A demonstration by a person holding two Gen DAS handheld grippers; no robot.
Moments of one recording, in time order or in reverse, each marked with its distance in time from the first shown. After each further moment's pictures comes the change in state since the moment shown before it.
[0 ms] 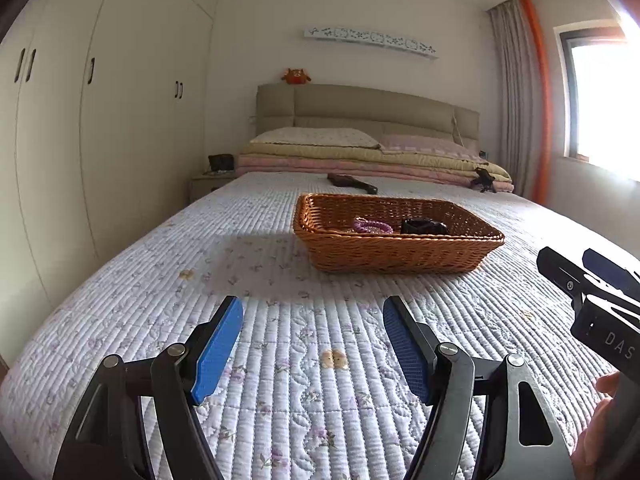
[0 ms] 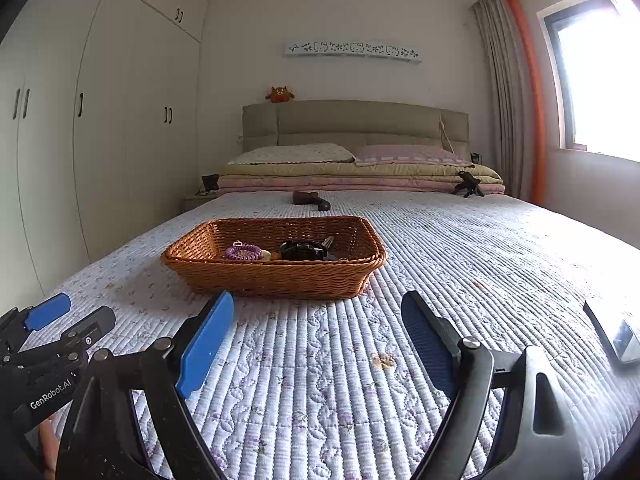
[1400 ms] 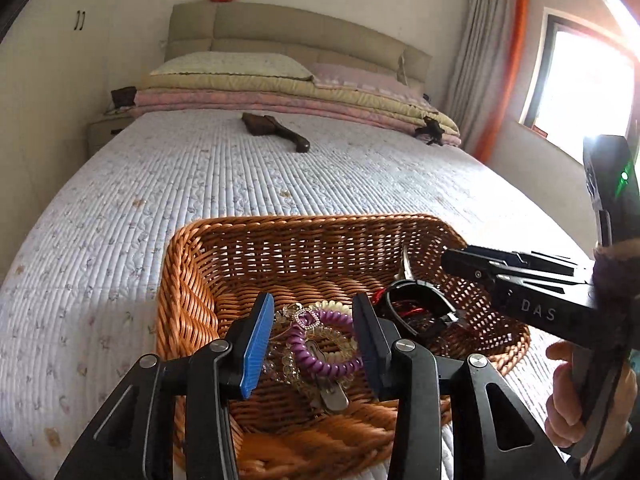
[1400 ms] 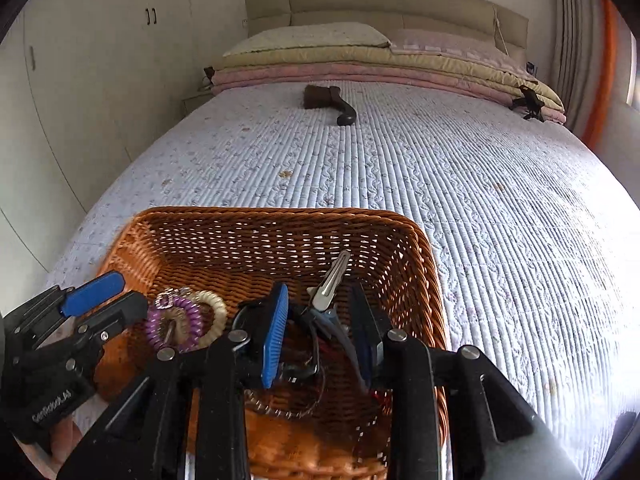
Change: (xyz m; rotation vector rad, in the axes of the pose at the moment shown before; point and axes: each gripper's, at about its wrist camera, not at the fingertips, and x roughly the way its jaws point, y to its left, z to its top) left arm 0.216 -0.022 0.122 0.004 0.312 -0.337; right arm 0.245 -0.017 0.106 -0.014 0.490 0.120
